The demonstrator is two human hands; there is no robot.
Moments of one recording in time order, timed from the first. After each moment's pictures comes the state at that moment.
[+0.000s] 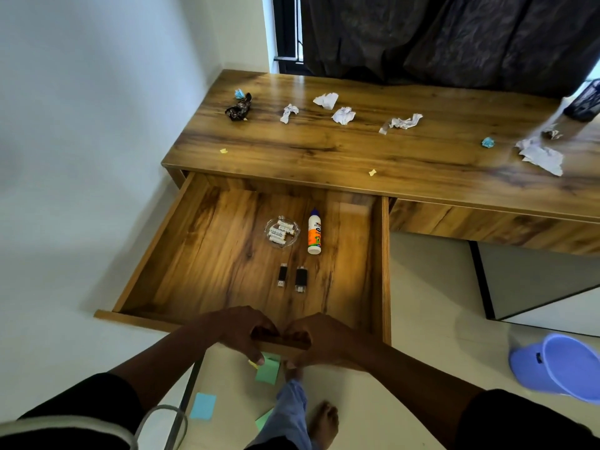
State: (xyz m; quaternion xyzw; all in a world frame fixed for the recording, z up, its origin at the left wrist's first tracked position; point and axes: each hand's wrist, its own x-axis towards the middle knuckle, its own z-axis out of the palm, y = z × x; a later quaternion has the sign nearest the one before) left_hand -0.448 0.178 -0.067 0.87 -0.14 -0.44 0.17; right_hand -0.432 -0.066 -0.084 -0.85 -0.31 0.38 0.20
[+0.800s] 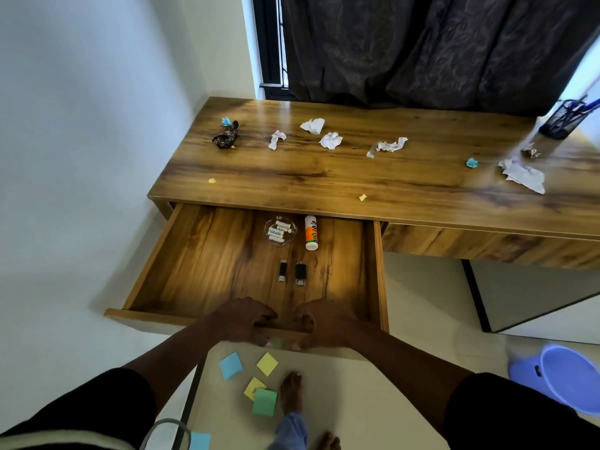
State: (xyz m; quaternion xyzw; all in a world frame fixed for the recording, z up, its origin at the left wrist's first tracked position) left_hand -0.371 0.190 -0.066 0.92 -0.15 -0.33 0.12; right_hand -0.349 -0.061 -0.049 -0.90 -0.27 0.32 0.15
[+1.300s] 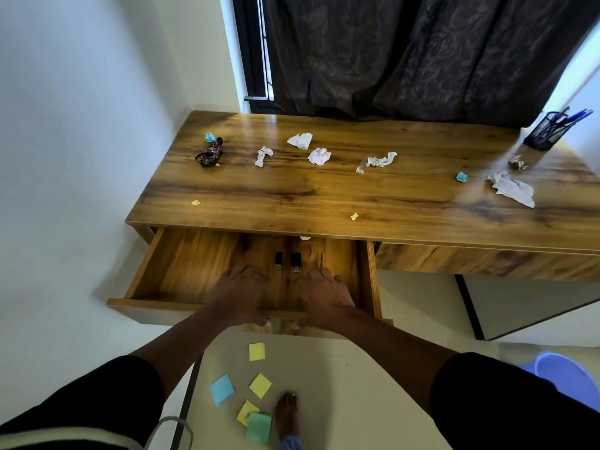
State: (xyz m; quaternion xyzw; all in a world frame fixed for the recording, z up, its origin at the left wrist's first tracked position) left_hand -0.281 0.182 -0.040 0.98 -0.16 -0.13 0.00; right_hand -0.271 -0.050 -0.032 -0.96 -0.22 0.15 0.06
